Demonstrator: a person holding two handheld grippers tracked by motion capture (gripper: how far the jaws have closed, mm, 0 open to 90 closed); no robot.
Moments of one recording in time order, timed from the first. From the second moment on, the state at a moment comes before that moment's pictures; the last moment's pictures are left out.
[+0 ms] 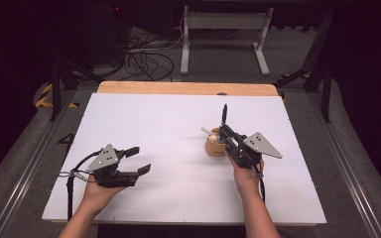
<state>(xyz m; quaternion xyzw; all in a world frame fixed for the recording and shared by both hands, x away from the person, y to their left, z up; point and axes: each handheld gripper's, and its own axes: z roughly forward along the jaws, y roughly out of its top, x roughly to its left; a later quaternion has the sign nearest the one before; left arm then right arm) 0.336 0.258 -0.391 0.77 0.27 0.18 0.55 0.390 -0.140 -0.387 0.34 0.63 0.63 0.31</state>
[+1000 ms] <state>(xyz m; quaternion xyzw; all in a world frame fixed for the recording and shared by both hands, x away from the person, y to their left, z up) 0.335 0.261 -0.392 0.77 0.27 0.18 0.55 0.401 -0.140 -0.410 0.34 0.65 0.58 0.34</state>
